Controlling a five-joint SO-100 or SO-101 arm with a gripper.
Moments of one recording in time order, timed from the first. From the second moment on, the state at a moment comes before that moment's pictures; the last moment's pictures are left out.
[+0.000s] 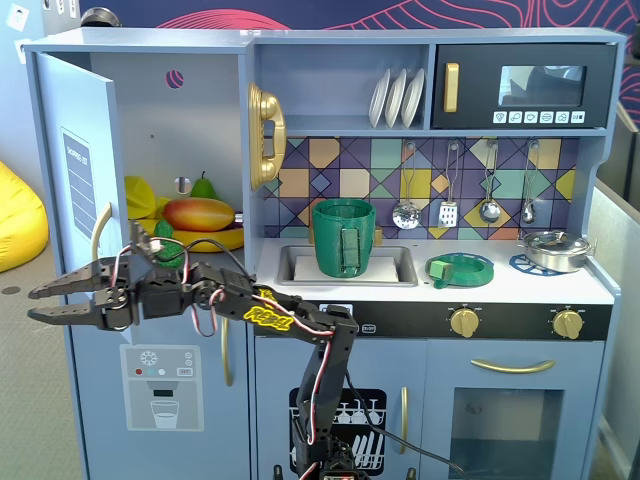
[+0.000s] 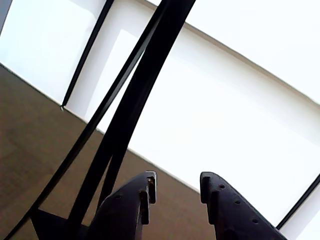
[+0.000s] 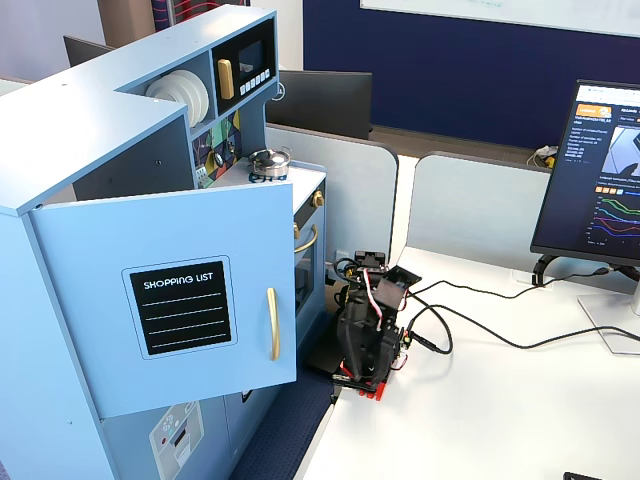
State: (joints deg) arm -106.7 104.3 75.1 21.6 -120.7
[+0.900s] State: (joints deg) arm -85.0 110.0 85.5 19.6 -116.0
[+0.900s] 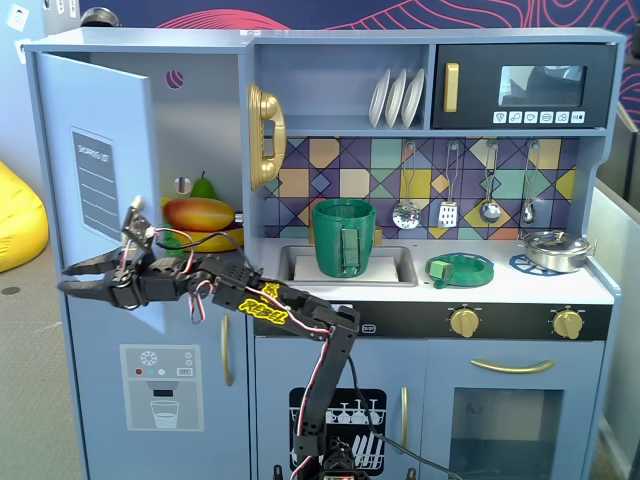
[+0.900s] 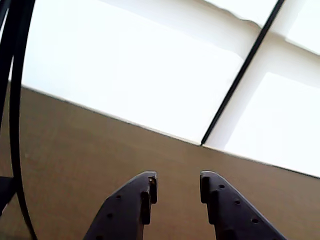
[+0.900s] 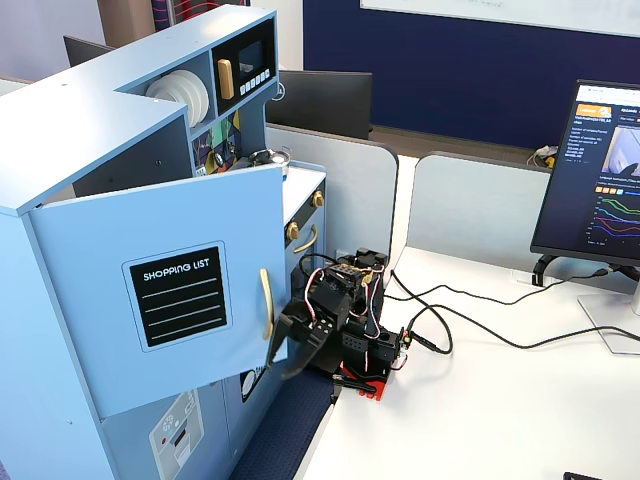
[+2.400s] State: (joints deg) arm -43.6 113.8 88.6 23.1 -109.6
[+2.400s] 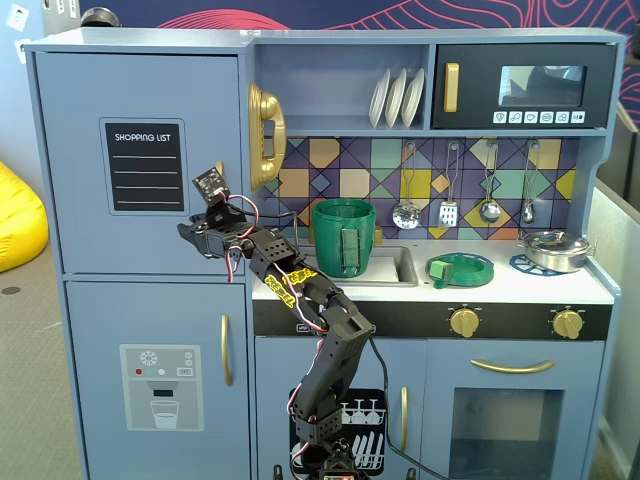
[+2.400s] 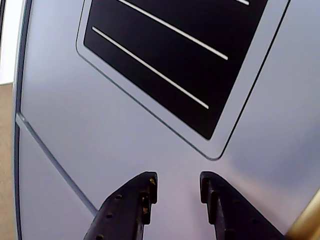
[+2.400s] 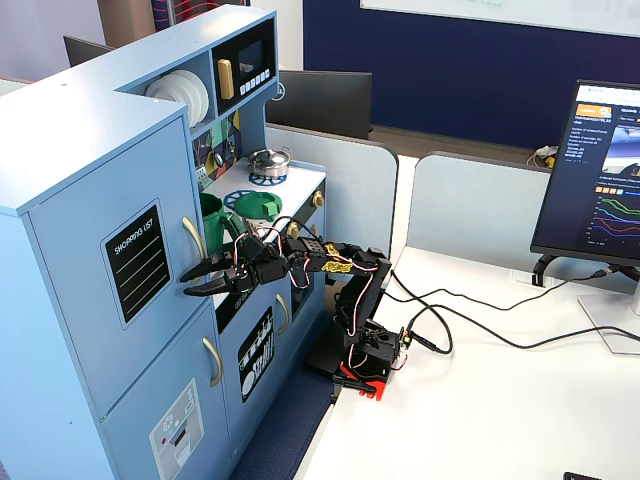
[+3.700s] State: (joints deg) arm -2.4 176.9 163.1 69.7 -92.7
